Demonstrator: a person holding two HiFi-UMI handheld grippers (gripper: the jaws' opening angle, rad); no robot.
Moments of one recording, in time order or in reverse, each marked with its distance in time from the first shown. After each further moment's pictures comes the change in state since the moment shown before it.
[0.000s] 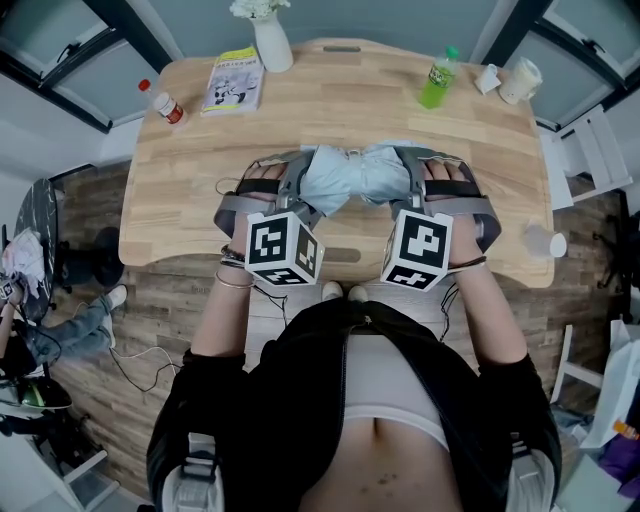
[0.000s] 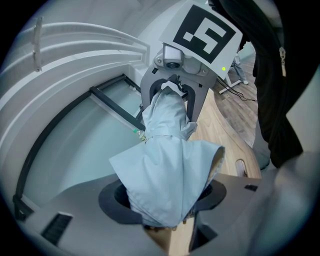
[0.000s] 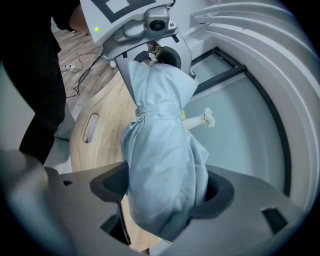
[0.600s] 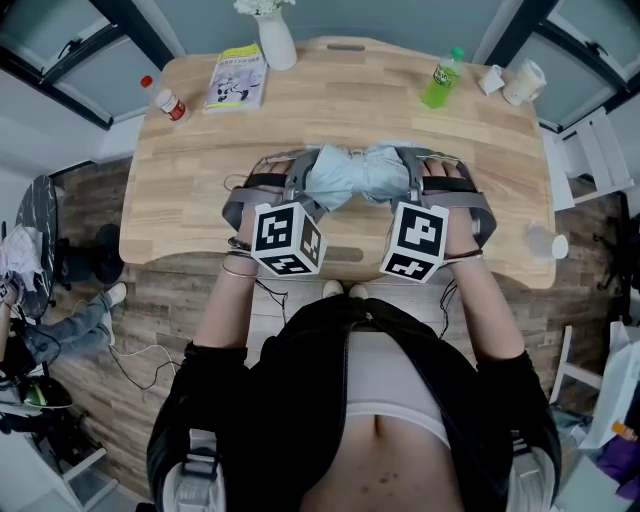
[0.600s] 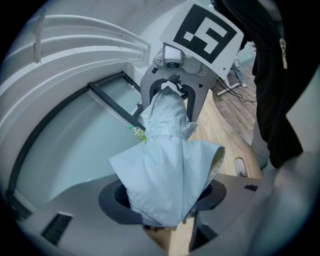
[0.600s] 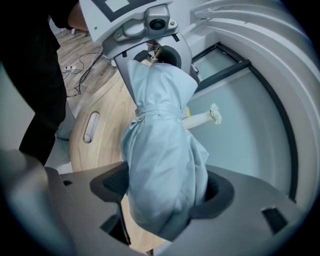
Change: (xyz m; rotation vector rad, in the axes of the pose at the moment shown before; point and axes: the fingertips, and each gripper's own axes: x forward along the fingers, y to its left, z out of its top) left arm 0.019 -0.011 -0.016 -0.022 -0.003 -0.047; right arm 0.026 0.015 -0.003 0.001 0.038 0.055
